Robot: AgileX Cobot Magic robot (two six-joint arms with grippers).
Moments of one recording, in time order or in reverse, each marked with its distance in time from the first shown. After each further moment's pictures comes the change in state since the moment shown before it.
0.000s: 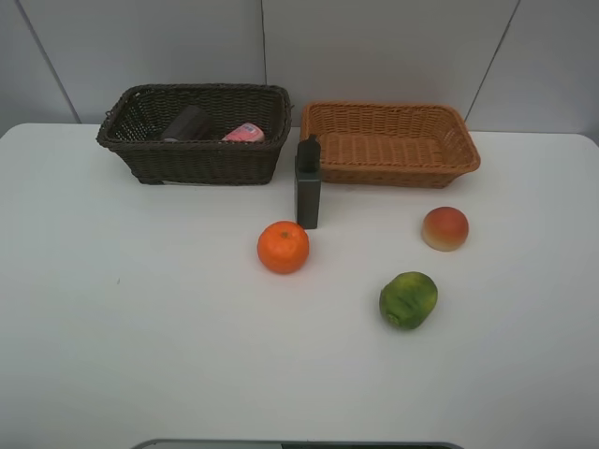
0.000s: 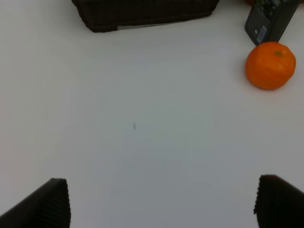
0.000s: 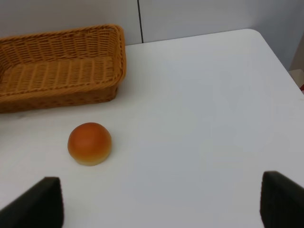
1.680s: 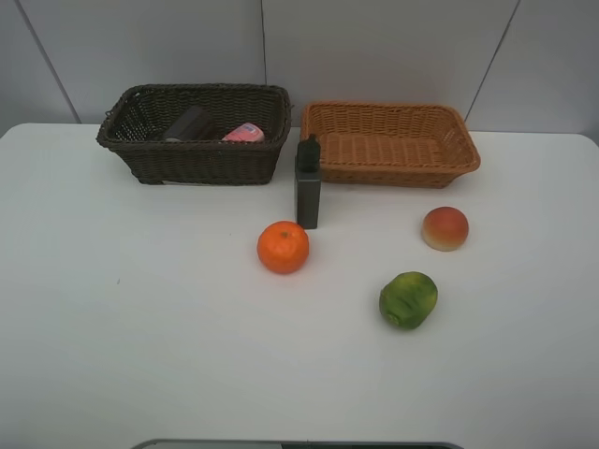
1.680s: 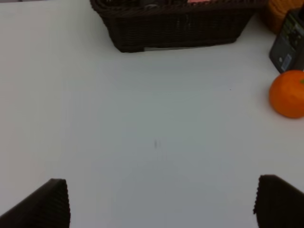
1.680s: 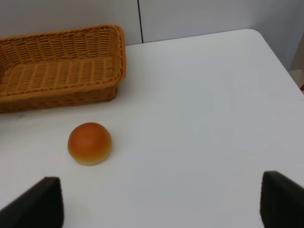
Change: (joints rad) left arm 0.096 -0.071 0.018 0.025 -0.028 -0.025; right arm 0.000 0.000 0.000 0.000 0.000 0.000
